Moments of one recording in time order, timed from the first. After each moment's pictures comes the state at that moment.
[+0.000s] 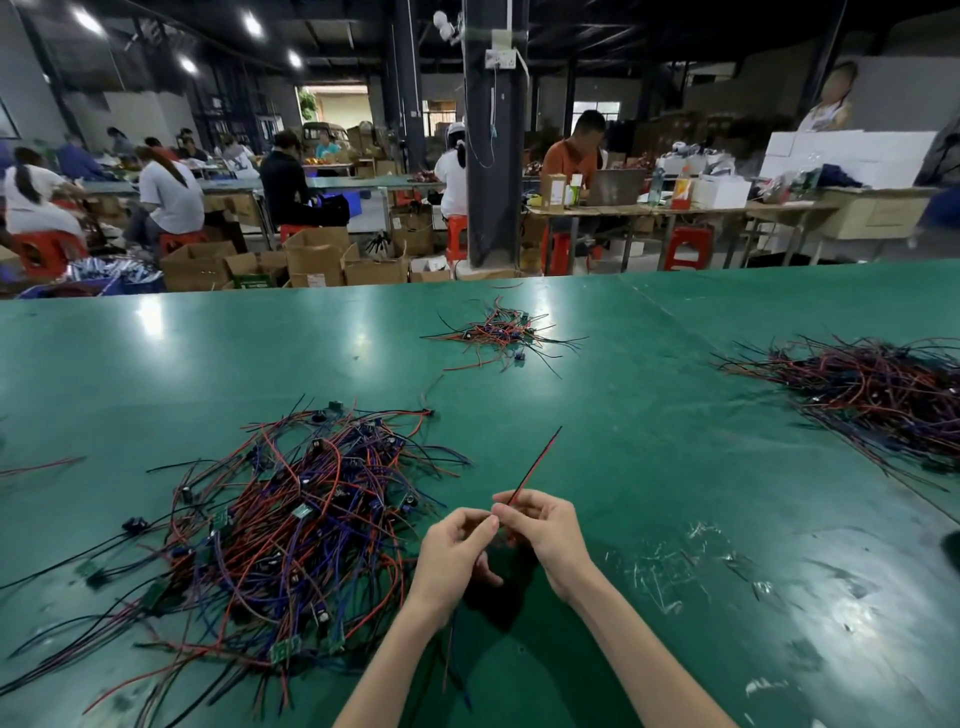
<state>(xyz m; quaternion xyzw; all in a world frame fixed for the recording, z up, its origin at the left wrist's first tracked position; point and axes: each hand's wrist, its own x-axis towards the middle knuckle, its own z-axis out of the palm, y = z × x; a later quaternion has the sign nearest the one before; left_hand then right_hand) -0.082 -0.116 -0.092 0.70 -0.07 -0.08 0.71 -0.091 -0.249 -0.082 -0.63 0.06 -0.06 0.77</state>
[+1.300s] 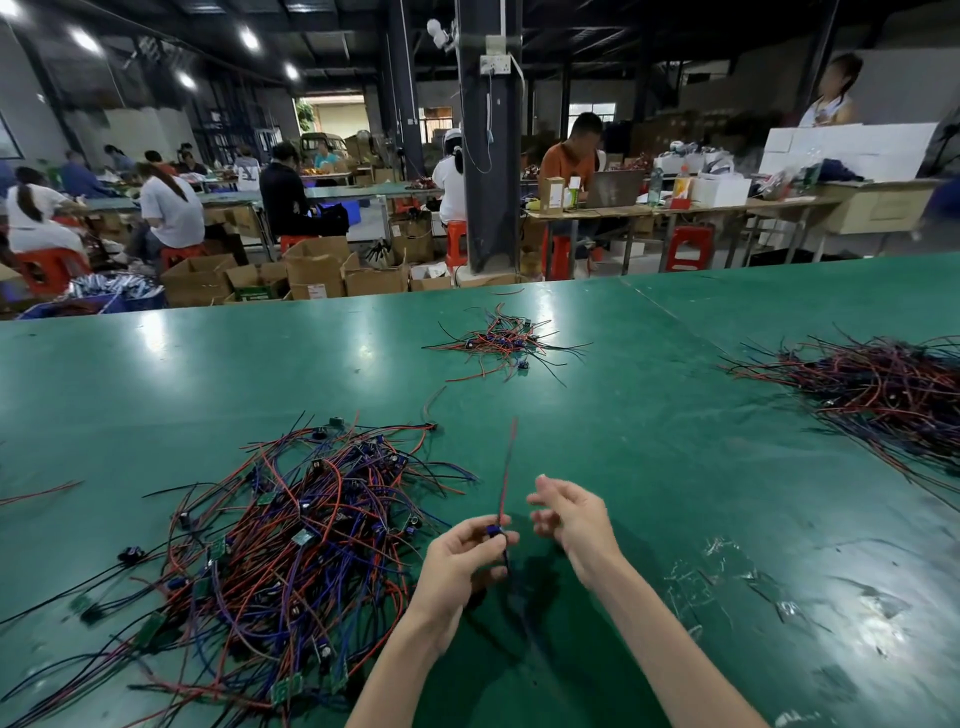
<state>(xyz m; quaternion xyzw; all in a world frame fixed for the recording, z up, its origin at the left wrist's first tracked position) -0.080 -0.113 -0.073 0.59 -0.03 -0.18 0.79 -0.060 -0.275 -0.075 -0.58 0.17 -0.08 0.79</state>
